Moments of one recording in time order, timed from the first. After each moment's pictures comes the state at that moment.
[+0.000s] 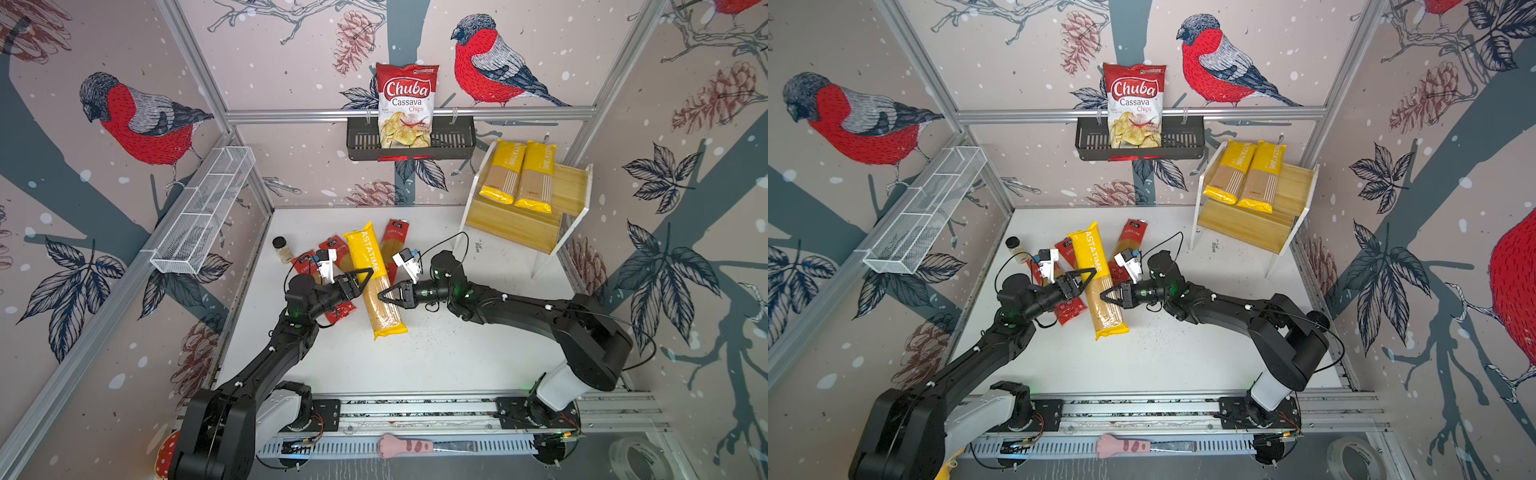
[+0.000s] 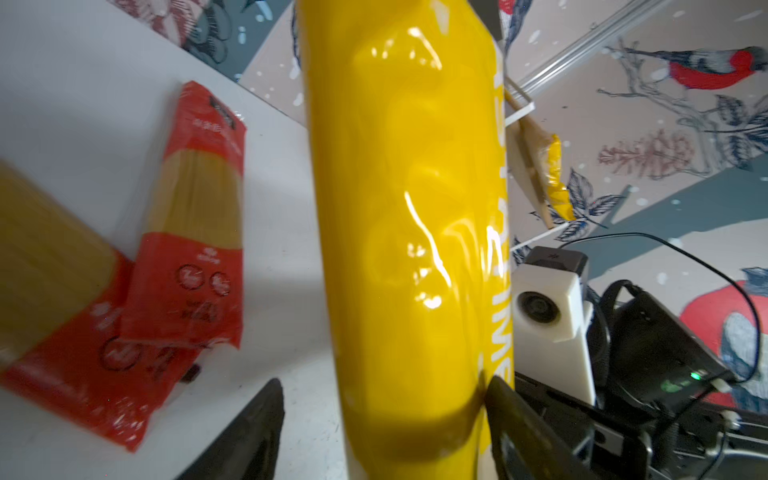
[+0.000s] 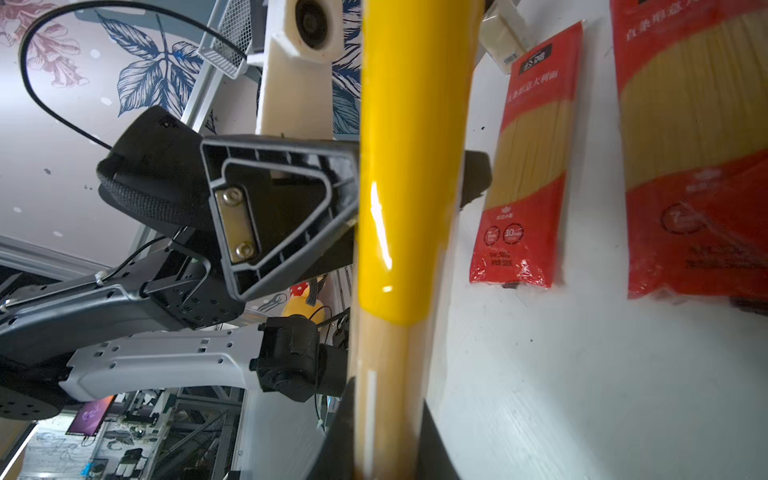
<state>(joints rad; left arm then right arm) -0.20 1.07 0.39 0.58 0.68 -0.86 0.86 1.60 0.91 0.38 -0.72 0.66</state>
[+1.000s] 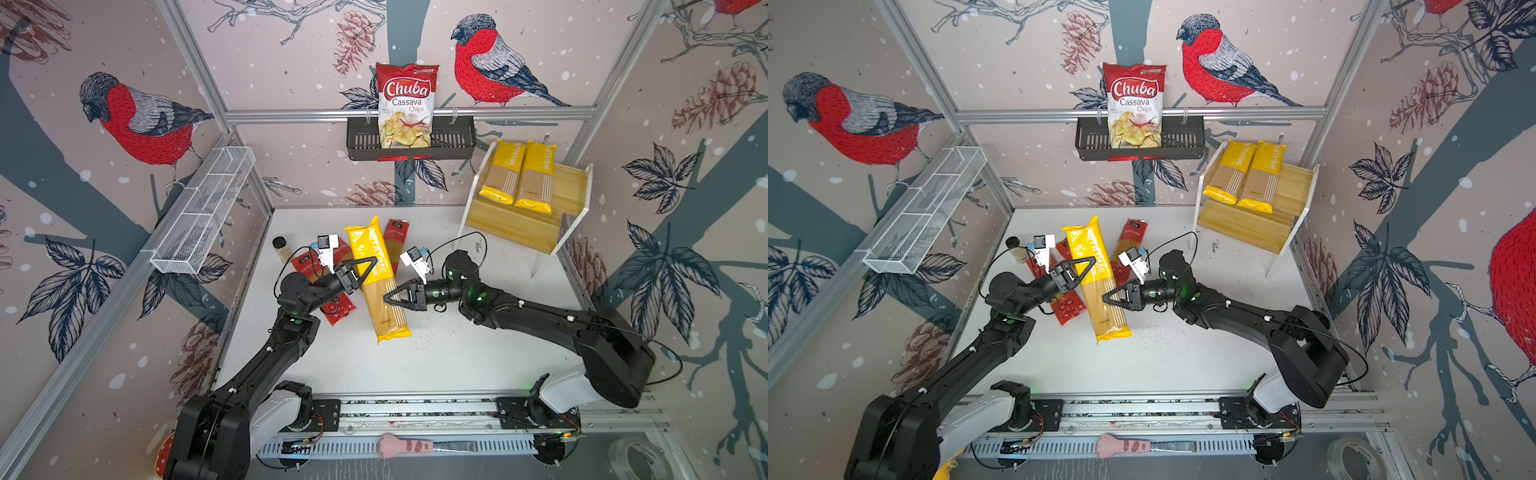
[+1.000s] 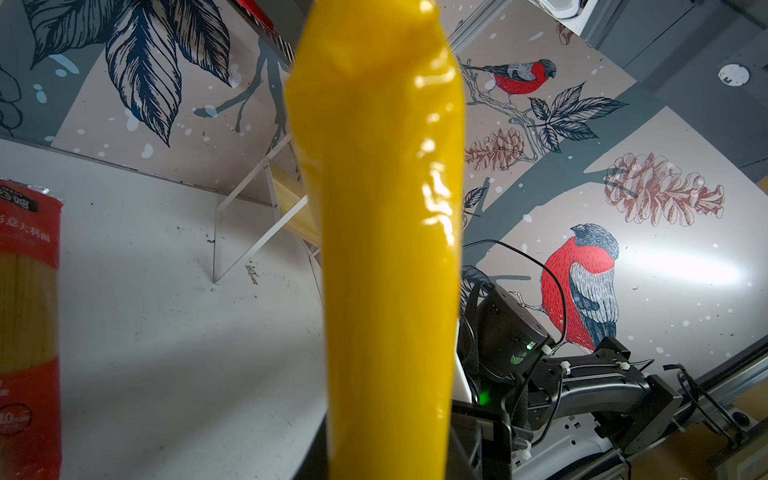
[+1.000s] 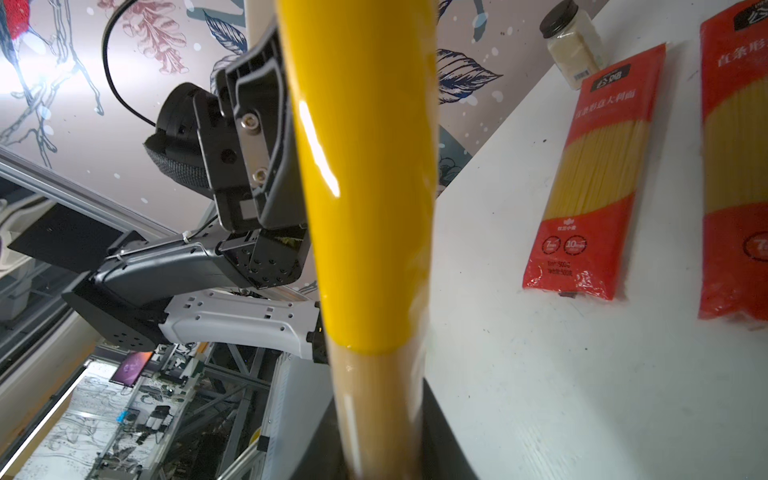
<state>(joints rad) -0.26 1.02 0.48 0.76 0.76 -0.96 0.84 1.50 0.84 0.49 -0.82 0.71</state>
